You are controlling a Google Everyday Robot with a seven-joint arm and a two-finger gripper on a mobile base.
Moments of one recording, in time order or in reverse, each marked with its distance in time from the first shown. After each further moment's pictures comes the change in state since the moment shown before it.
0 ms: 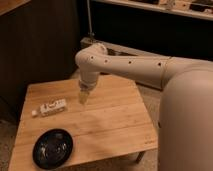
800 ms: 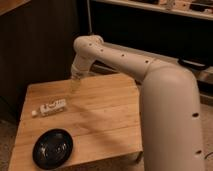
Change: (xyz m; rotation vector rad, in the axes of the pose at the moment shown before) arm -0.090 -0.032 0.011 -0.104 -0.197 -0.396
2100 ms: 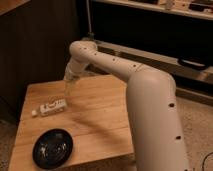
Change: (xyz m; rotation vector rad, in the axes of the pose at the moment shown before) arm -0.015 -0.011 0.046 -0.039 -0.074 -0.153
